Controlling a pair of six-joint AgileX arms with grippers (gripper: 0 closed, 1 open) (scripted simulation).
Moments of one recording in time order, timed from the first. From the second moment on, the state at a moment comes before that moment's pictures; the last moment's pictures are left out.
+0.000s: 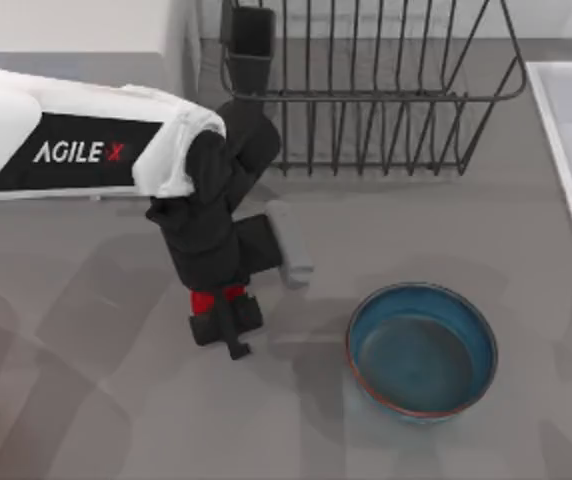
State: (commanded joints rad) left arm -0.57 2.07 1.32 -0.78 0.07 0.73; right arm 0.00 0.00 0.00 0.00 0.00 0.00
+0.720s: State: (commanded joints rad) left arm -0.57 2.01 1.44 -0.95 0.06 0.74; right arm 0.00 0.00 0.00 0.00 0.00 0.00
